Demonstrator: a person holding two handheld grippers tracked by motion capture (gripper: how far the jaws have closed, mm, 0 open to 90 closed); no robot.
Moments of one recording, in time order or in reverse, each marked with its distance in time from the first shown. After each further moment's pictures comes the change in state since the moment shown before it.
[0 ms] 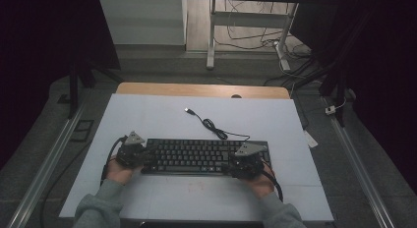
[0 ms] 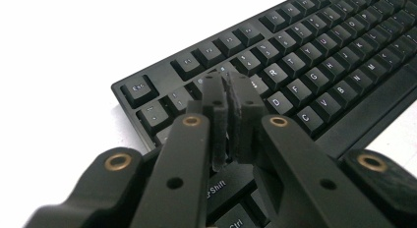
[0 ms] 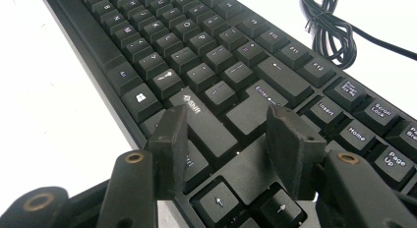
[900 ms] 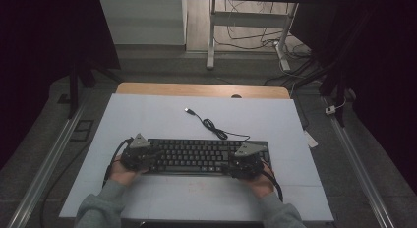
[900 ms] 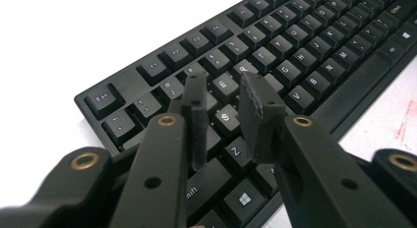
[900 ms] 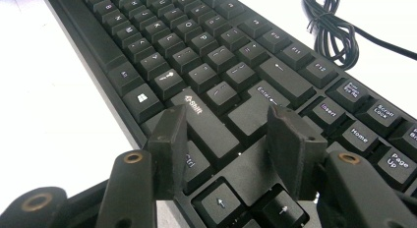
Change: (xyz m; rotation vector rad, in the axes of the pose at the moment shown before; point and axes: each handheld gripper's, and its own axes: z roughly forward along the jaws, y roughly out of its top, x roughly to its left) left arm -0.012 0.001 0.005 0.010 -0.055 0.085; right arm 0.001 0.000 0.001 -0.005 0.003 -0.002
